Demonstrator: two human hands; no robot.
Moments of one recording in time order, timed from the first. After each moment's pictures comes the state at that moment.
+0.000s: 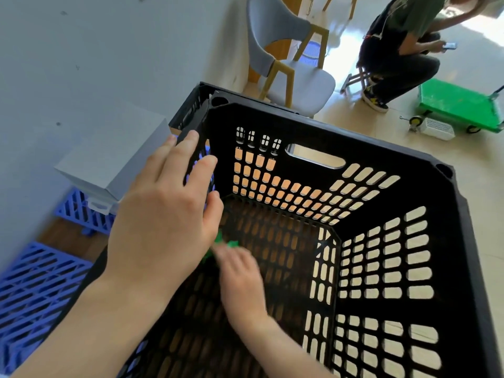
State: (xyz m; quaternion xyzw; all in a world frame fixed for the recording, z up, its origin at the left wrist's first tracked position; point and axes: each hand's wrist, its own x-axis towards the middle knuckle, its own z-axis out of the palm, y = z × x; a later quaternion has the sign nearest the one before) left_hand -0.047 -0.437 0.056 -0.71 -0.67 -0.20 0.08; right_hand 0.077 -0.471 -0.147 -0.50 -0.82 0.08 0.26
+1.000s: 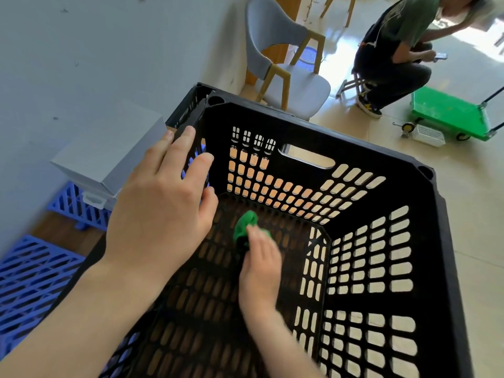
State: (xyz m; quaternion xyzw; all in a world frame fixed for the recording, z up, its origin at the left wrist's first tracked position) left_hand -0.046 -0.438 0.056 -0.72 -0.67 -0.18 0.07; right_hand 0.102 -0.463 -0.120 -0.67 -0.67 0.12 0.31
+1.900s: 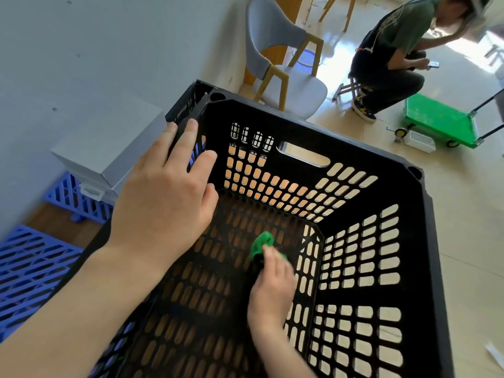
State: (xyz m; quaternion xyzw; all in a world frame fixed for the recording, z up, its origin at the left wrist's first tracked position) left_hand -0.049 -0.439 0.055 -0.73 -0.67 -0.14 0.07; right_hand 0.131 -0.496 -0.135 -0.73 -0.63 0.08 0.24
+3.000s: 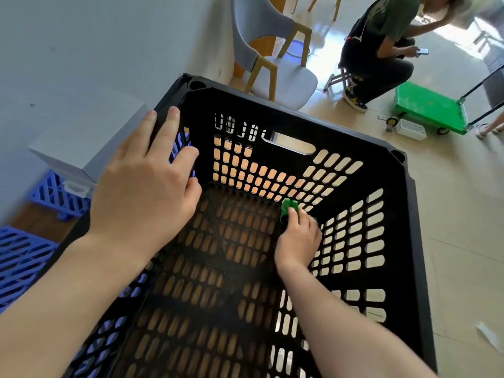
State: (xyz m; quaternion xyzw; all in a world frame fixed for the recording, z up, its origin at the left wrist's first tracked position) left_hand -0.047 -0.437 0.054 -0.73 -0.67 -0.12 0.07; right_hand 0.190 -0.416 -0.125 -0.80 -0.58 0.04 0.11
